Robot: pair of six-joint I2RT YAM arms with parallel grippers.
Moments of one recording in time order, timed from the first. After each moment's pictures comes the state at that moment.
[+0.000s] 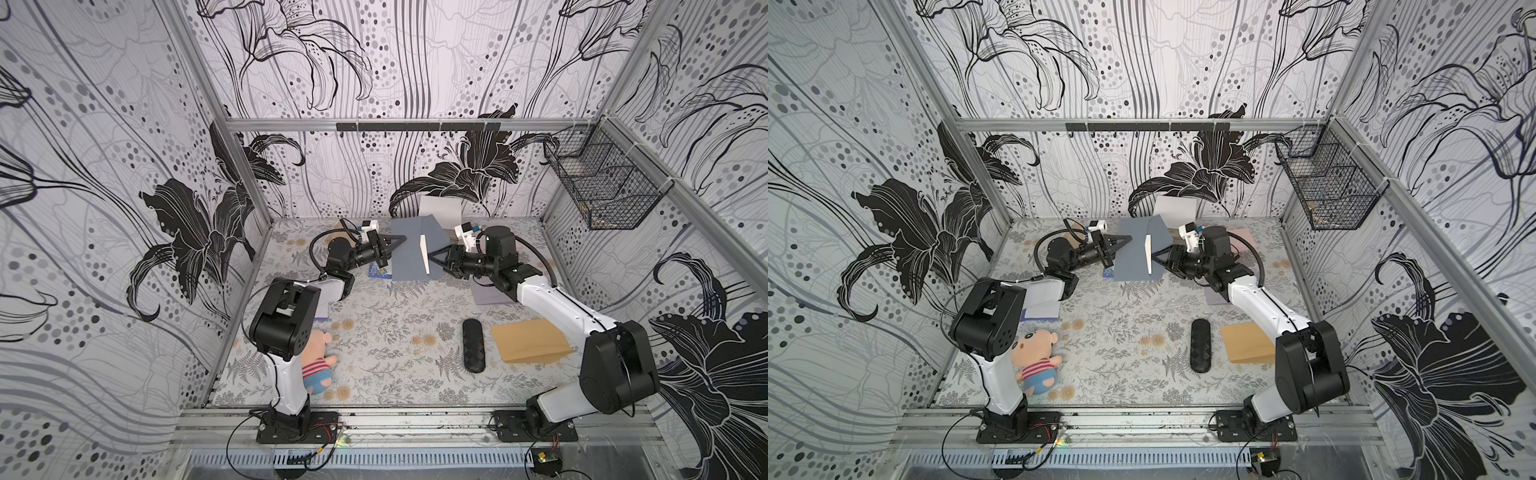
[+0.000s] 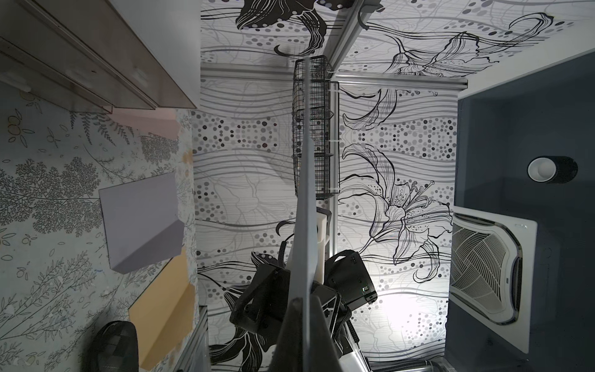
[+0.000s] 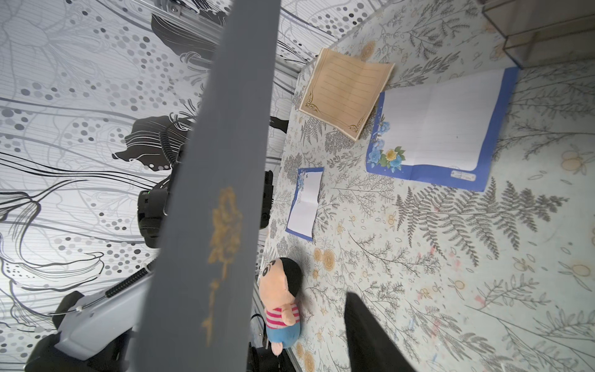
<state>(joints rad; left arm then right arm) -0.26 1.89 1.04 1.13 0.82 -1.82 0.35 1.50 1.07 0.02 -0.73 0.85</state>
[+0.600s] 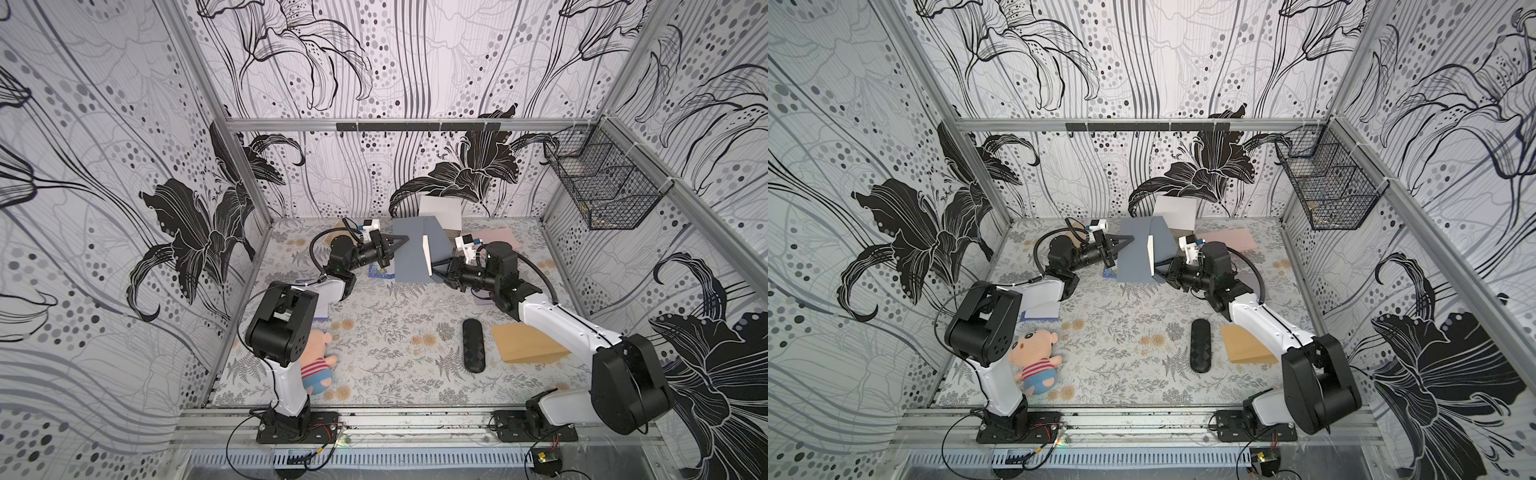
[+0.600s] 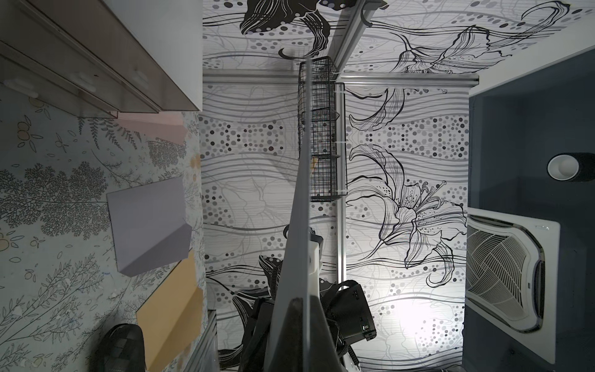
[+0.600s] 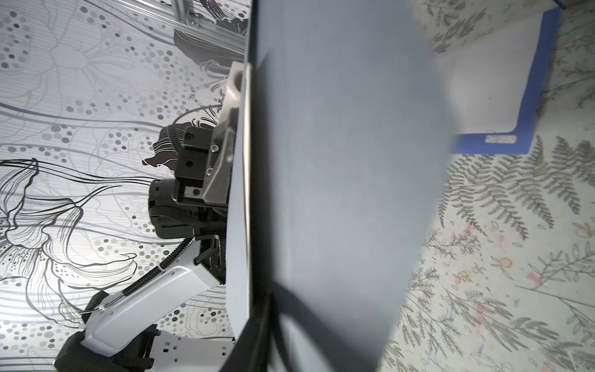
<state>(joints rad) -0.28 1.85 1.04 1.03 0.79 -1.74 0.41 1.39 0.88 0.24 -0.69 1.05</state>
